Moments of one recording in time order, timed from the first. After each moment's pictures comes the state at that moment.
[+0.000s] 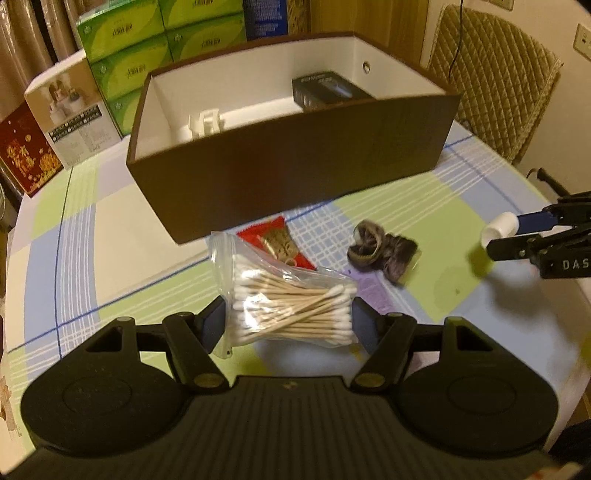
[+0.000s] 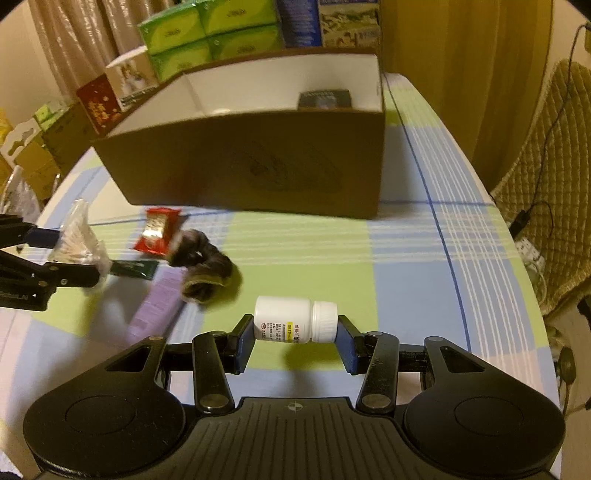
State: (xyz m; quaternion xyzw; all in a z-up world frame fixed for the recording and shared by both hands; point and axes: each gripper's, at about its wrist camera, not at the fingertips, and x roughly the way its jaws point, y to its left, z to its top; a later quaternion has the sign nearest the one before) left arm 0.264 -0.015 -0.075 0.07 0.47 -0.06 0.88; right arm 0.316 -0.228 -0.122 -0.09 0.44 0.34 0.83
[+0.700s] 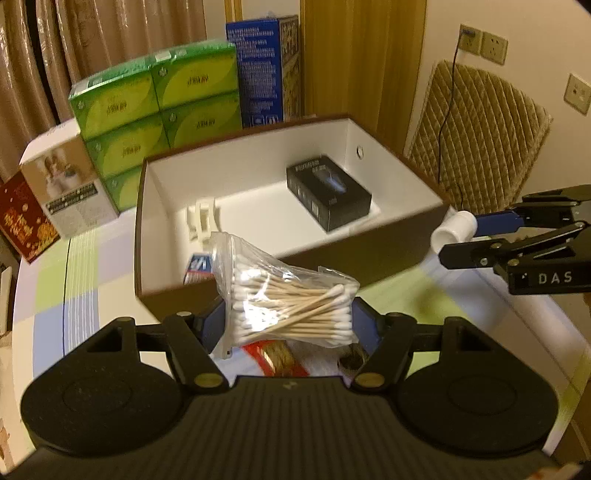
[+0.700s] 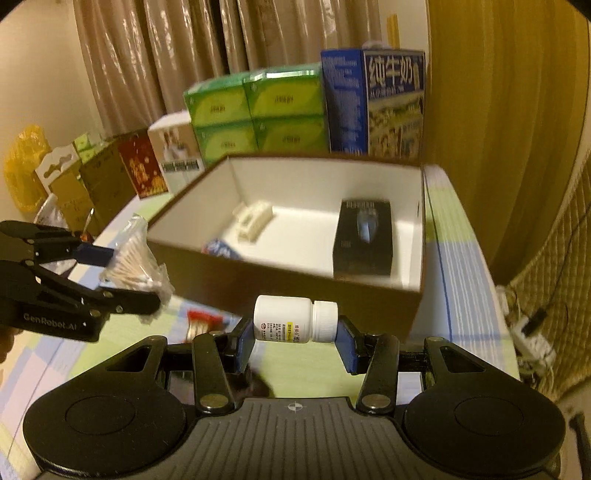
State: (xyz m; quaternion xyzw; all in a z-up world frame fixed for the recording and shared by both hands) left arm 0.322 -0.016 -0.009 0.05 0.40 -0.08 0.91; right arm 0.359 -0.185 -0.047 -0.09 0.35 0.40 0.84
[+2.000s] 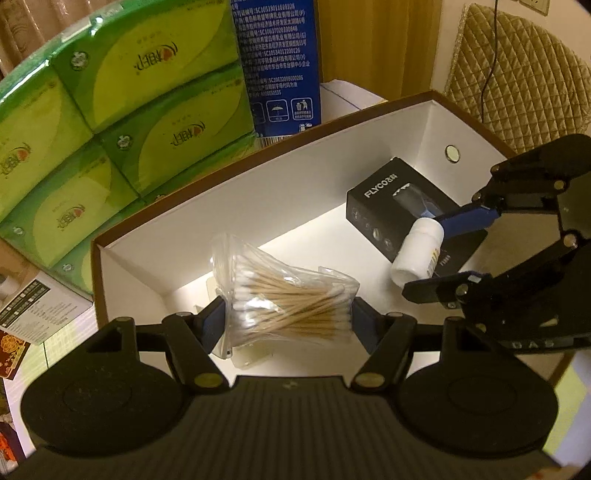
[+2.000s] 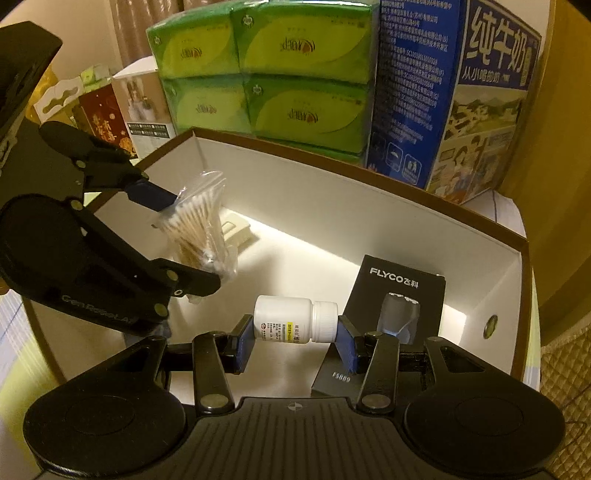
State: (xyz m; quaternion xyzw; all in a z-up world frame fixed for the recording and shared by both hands) left arm 0.537 0.009 -0.072 0.13 0.47 -0.11 0.86; right arm 0.523 -0.050 -0.111 -0.20 0.40 0.44 0.78
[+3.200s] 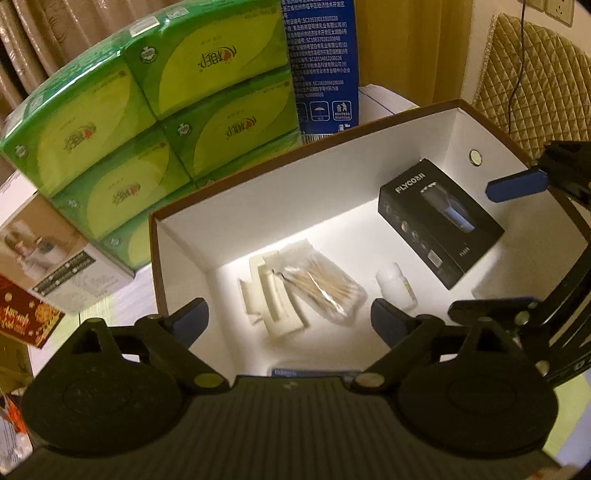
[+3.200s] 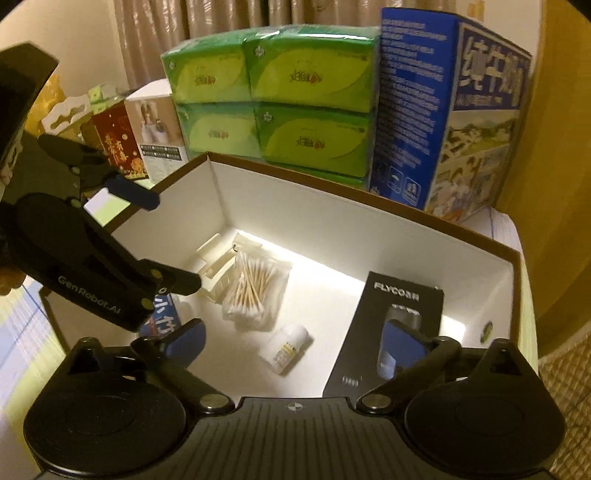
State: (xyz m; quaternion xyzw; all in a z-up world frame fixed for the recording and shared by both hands) left arm 0.506 0.024 -0.051 0.13 0.47 -0.05 0.87; right arm 0.503 -0.066 -0.088 -0.16 0.37 0.45 0.80
